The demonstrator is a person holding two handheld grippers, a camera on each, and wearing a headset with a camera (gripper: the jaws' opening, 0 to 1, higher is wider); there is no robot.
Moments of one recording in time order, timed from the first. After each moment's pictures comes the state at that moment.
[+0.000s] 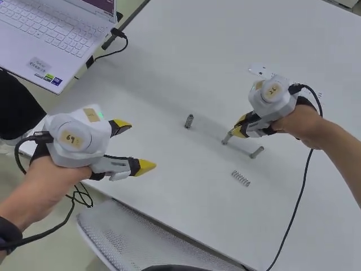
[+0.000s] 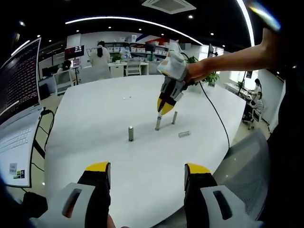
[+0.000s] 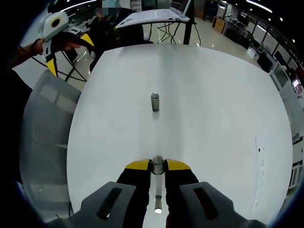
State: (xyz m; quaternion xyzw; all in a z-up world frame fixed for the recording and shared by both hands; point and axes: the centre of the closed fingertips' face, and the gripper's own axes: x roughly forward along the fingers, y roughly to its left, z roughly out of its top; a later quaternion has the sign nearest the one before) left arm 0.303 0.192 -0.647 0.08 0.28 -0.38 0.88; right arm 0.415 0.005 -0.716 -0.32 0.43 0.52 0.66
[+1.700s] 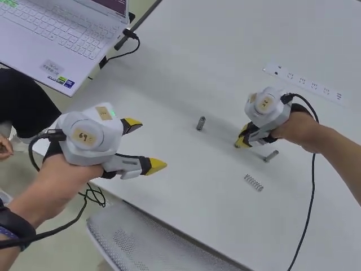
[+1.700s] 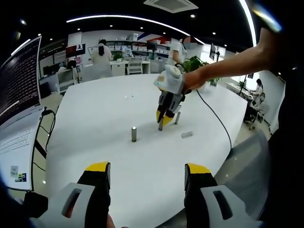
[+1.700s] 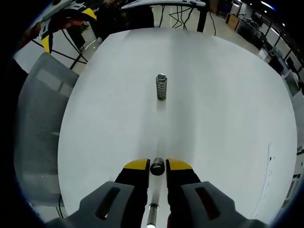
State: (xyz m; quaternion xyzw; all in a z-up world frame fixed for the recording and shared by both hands) left arm 0.312 0.194 -0.646 0.08 0.29 -0.37 0.88; right arm 0.417 0.009 -0.763 -0.36 0.45 0.54 0.62
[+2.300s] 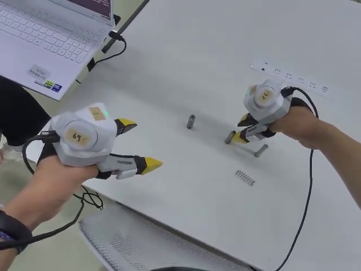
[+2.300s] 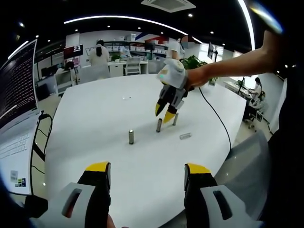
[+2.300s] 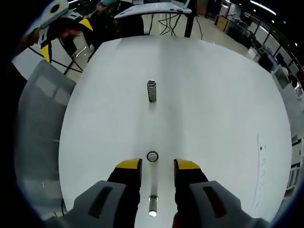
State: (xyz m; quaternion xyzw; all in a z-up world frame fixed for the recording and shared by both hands) left arm 0.314 0.183 -0.642 0.08 0.29 -0.38 0.88; right arm 0.420 -0.006 -0.734 -0.34 0.43 0.51 0.66
